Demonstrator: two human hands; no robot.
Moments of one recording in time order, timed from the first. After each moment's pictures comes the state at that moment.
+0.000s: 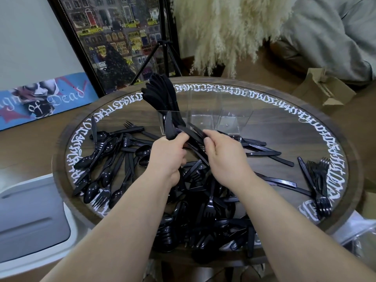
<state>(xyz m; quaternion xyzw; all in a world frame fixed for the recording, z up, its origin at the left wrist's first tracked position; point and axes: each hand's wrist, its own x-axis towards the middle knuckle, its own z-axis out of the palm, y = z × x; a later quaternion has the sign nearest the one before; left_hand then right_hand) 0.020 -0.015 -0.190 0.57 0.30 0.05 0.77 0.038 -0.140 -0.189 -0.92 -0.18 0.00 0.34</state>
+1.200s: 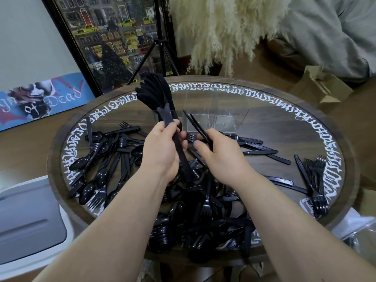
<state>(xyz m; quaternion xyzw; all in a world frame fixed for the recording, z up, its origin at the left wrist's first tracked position) 0.019 -0.020 -0.169 0.48 0.25 0.09 0.84 0.036 -0.145 -0.178 -0.90 -0.16 0.07 0.40</state>
